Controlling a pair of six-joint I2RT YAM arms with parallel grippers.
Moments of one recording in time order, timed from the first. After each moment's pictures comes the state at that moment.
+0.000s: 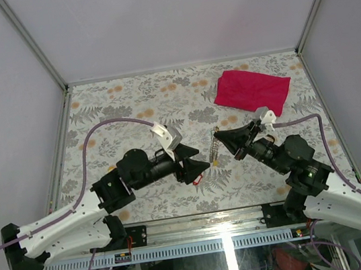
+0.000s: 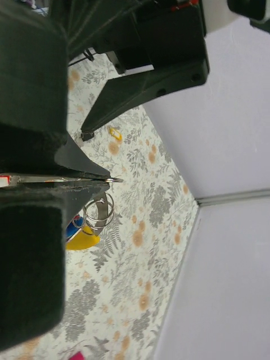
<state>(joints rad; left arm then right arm) -1.09 0.89 0.78 0.03 0.11 -0.28 0.92 0.58 0.56 0.21 0.03 0.15</state>
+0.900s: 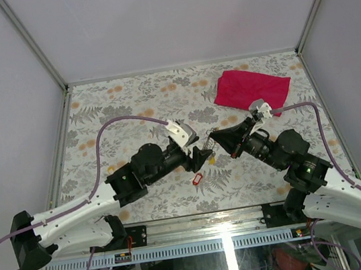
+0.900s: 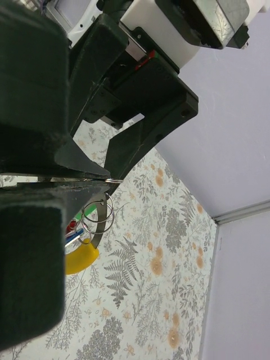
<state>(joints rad) -1.09 1.04 0.80 0.13 -0.07 -0.06 0.92 0.65 0.64 0.12 0.07 0.38</state>
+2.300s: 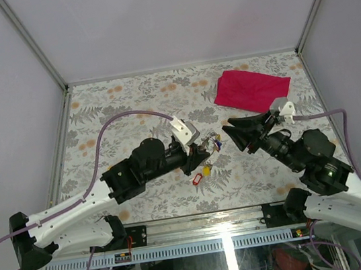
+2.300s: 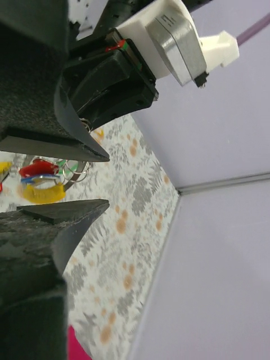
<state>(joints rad) -1.09 1.05 0.92 -0.07 0.05 -0.11 0.92 0.57 0.74 0.03 0.12 0.22</state>
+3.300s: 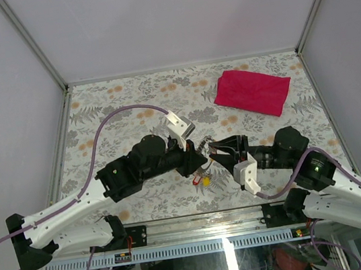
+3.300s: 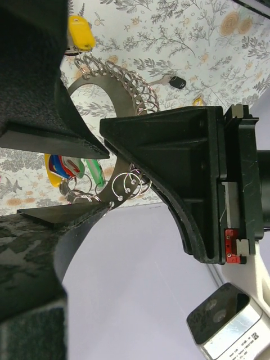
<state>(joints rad) -1.09 1.06 1.01 -0.30 0.06 -0.37 0.92 0.64 0.73 -0.16 -0.46 -0.95</state>
